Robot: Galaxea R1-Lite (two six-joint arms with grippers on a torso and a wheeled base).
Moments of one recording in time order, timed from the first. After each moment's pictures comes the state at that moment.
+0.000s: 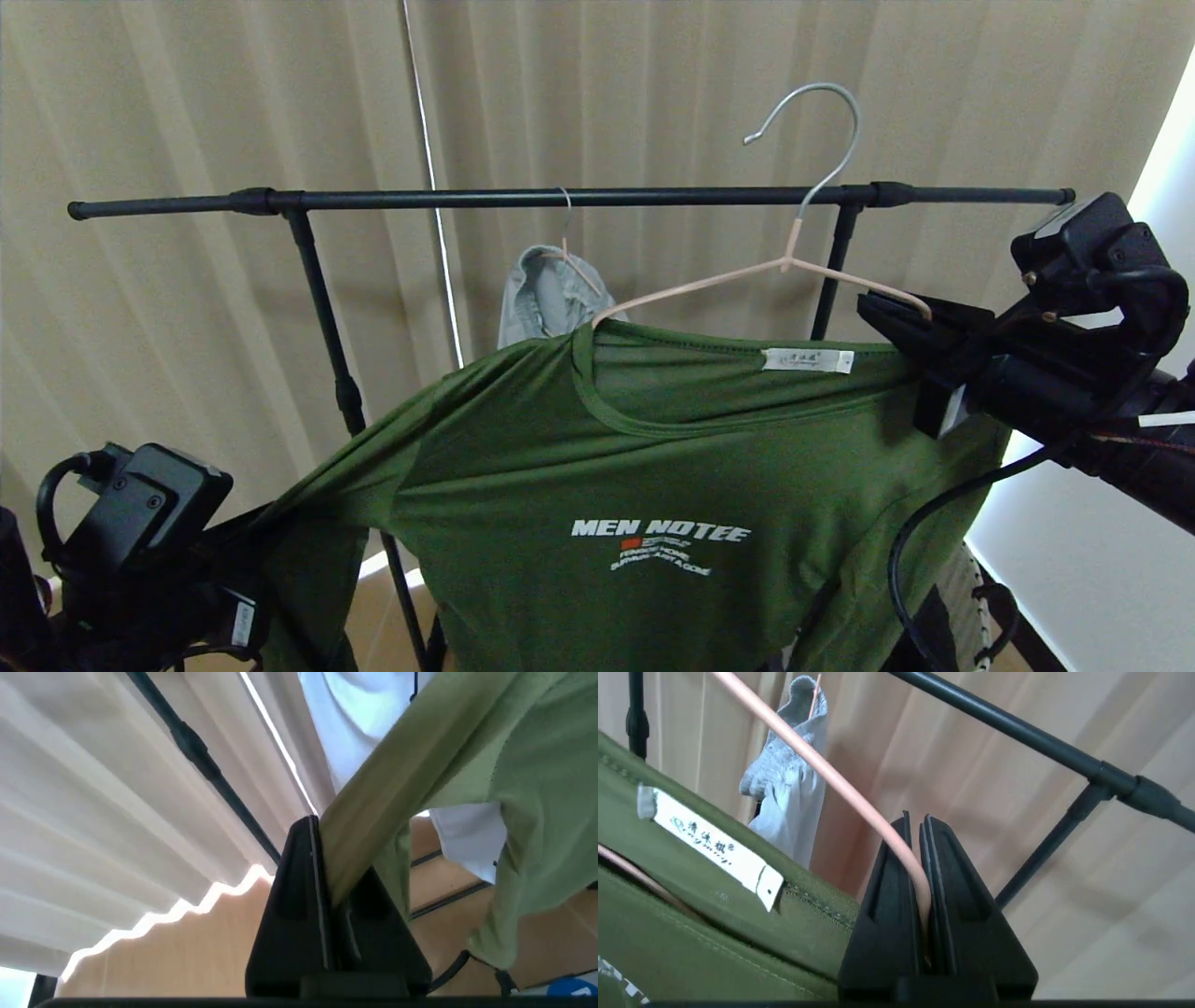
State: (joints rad) left arm -0.32 1.26 -0.13 -0.81 0.18 0.32; right arm 0.45 1.42 -0.60 -0.84 -0.03 -0.31
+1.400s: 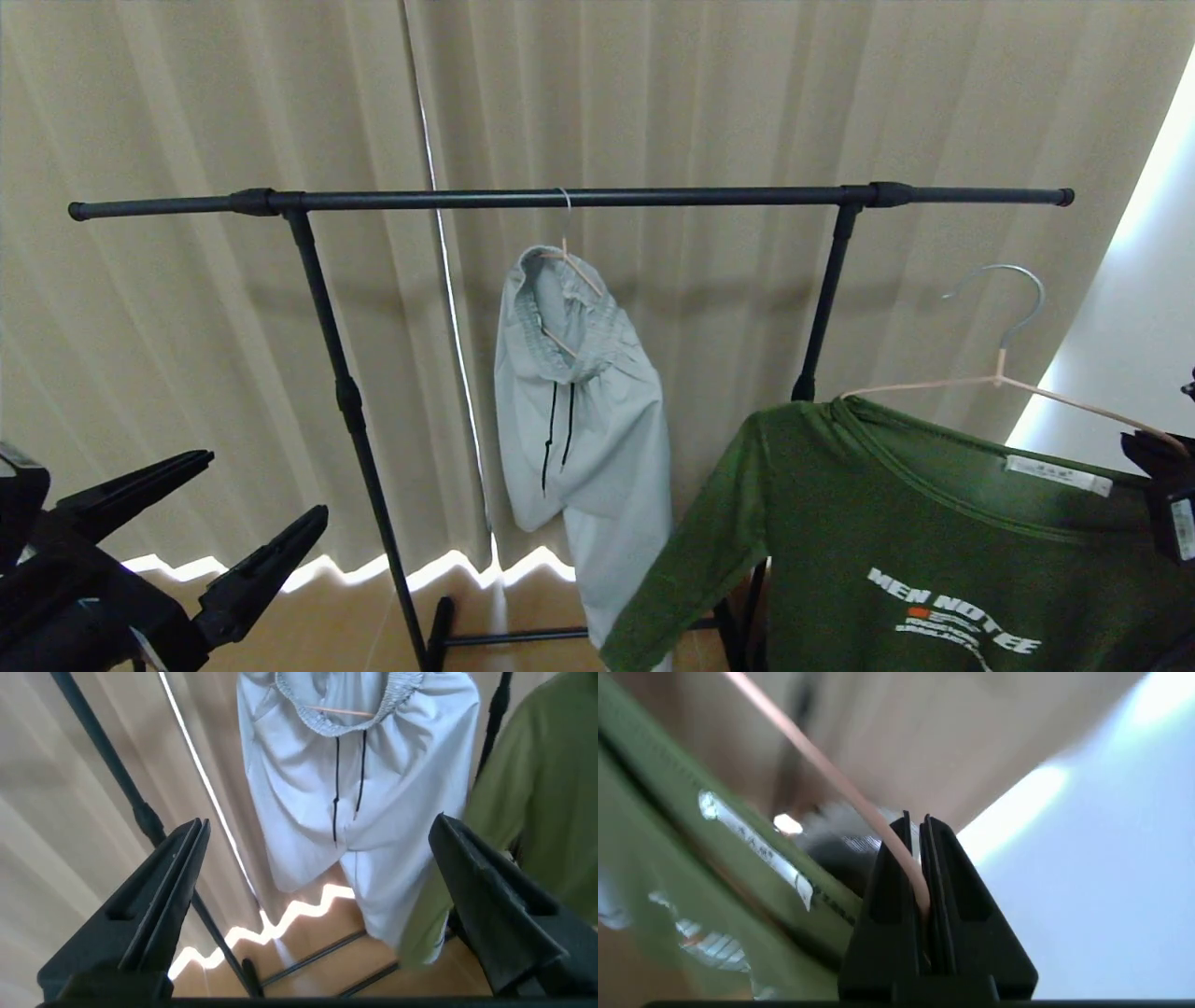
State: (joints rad) left arm -0.34 1.02 -0.14 -0.80 0.00 0.17; right arm 0.02 1.09 -0.47 -0.27 -0.23 -0.36
